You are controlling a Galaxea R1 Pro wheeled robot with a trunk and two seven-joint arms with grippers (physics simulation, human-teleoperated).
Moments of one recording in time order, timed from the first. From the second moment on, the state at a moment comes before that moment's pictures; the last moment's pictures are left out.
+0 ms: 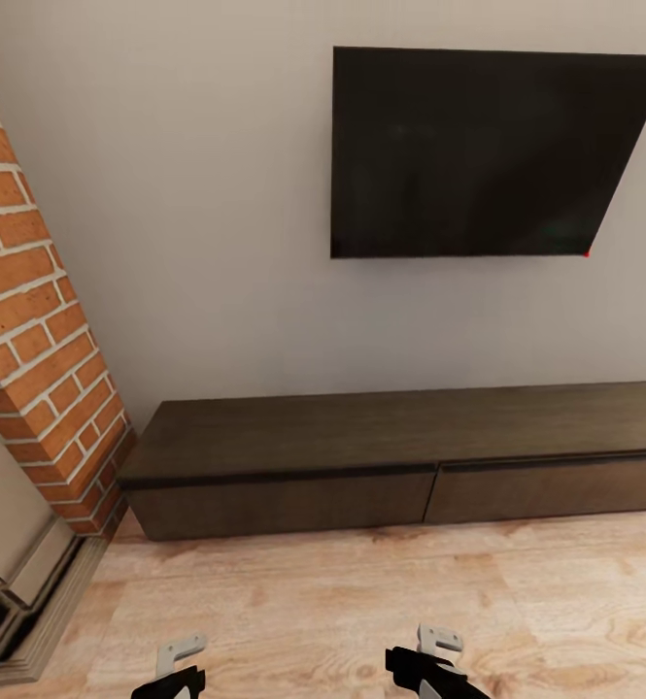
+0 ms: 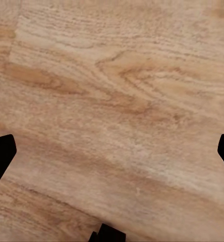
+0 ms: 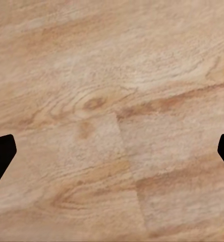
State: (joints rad) left arm -0.48 -0.01 -0.16 -0.16 0.42 0.06 0.35; right arm -0.48 0.06 0.47 -0.24 -0.66 0.03 -0.19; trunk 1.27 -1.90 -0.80
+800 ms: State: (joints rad) left arm -0.48 -0.01 -0.16 -0.16 0.41 0.06 0.35; right arm -0.48 0.06 0.47 -0.24 -0.66 0.03 -0.19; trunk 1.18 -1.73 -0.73
